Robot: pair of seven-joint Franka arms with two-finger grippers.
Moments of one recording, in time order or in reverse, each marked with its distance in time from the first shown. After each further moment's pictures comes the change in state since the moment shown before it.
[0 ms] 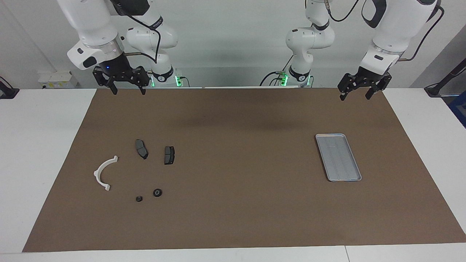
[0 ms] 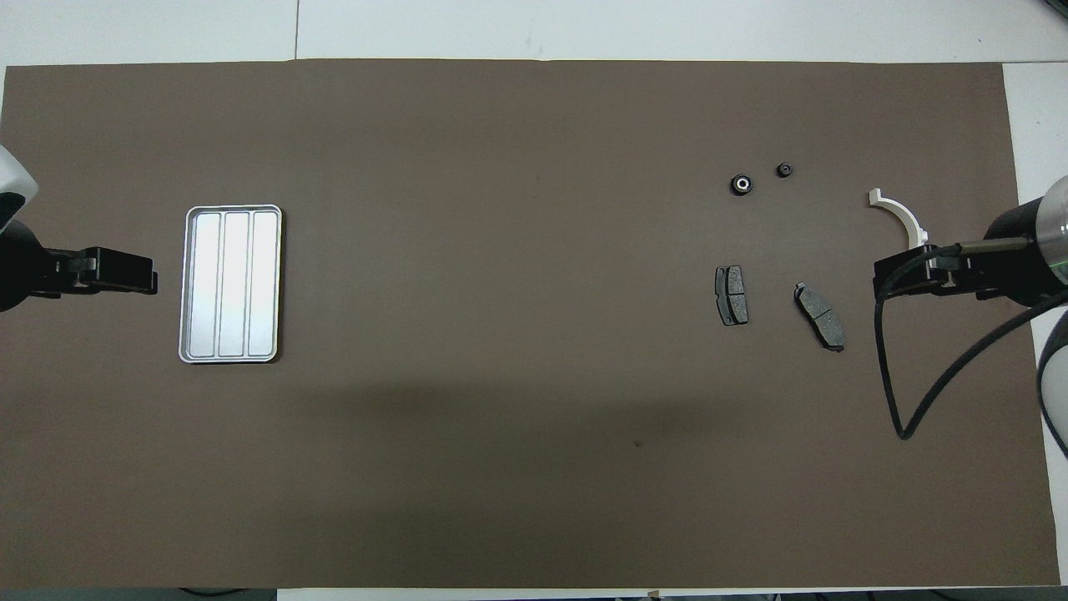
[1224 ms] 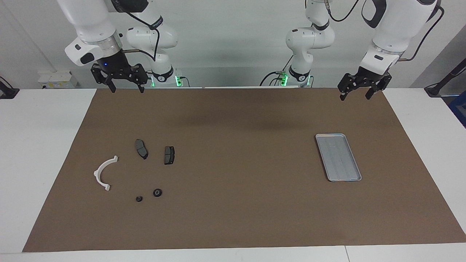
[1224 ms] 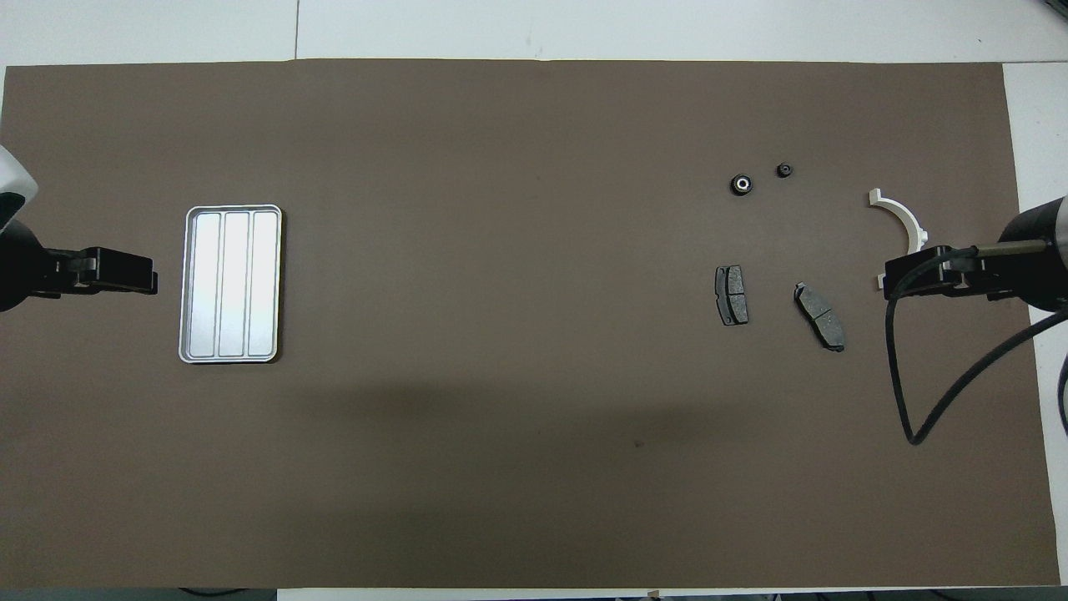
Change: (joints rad) left arm 0.000 0.000 0.000 0.000 0.000 0.000 0.000; right arm -0.005 -0.017 -0.002 -0.015 0.000 0.011 -0.001
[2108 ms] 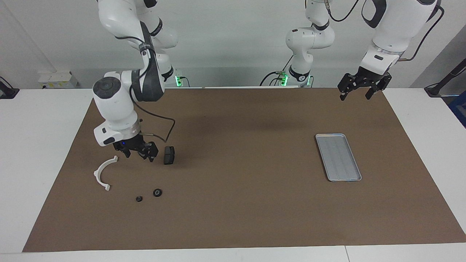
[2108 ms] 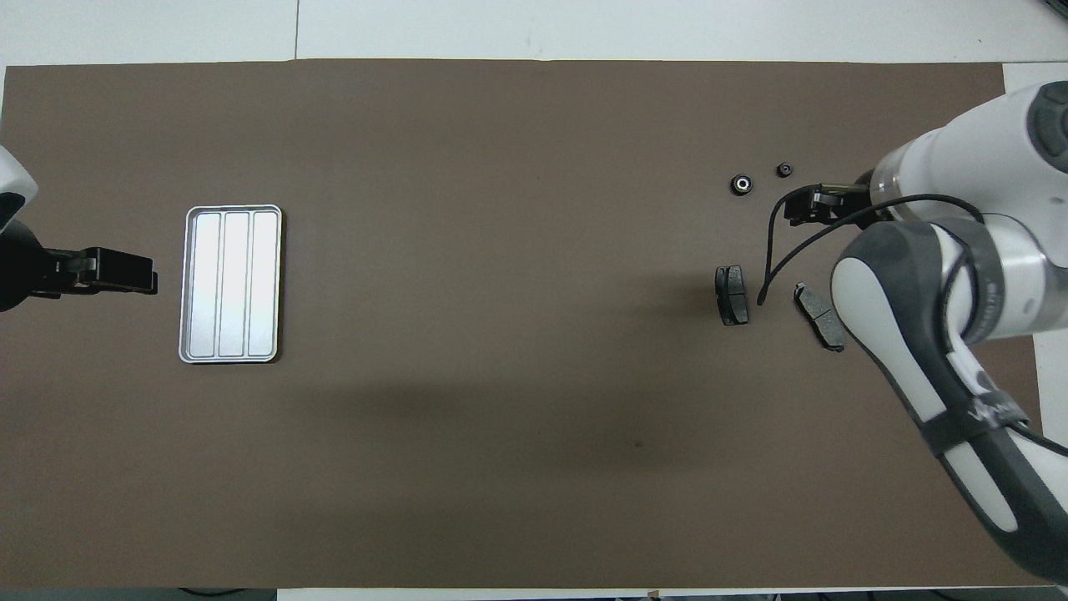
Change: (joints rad) left arm 0.000 0.000 0.000 0.000 0.000 0.000 0.000; right arm 0.005 0.413 -0.003 -0.127 -0.097 0.656 0.283
